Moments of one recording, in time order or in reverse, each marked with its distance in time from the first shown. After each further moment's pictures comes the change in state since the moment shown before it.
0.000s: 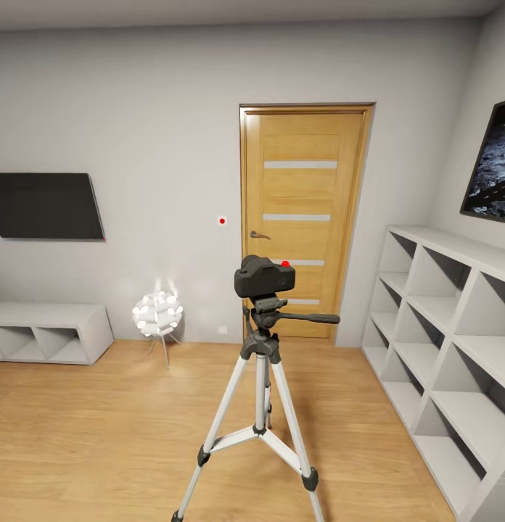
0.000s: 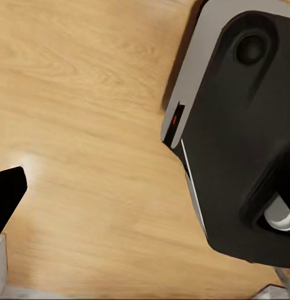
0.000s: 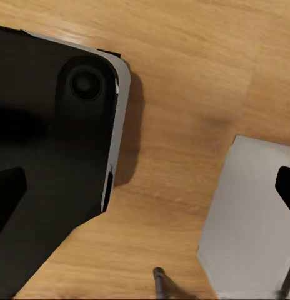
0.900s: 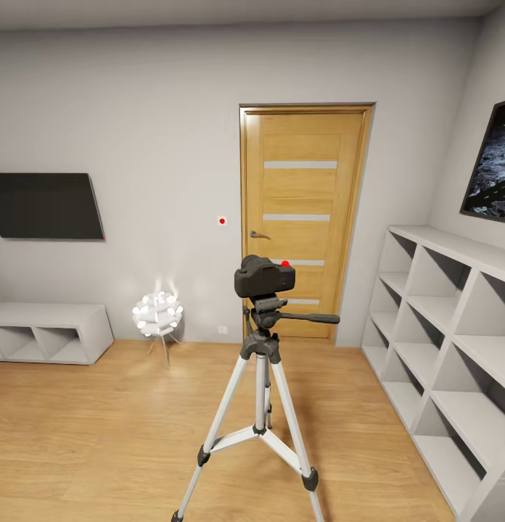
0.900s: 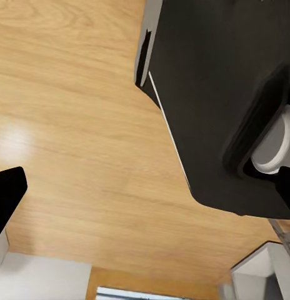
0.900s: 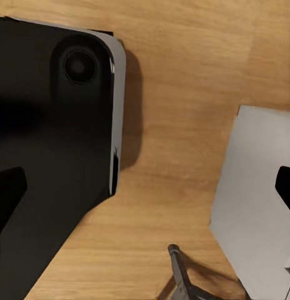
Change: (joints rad) left arm 0.097 -0.141 0.001 -0.006 -0.001 -0.004 0.099; right arm 0.026 0.007 -0.007 -0.060 -0.095 0.104 -0.014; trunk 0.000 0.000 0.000
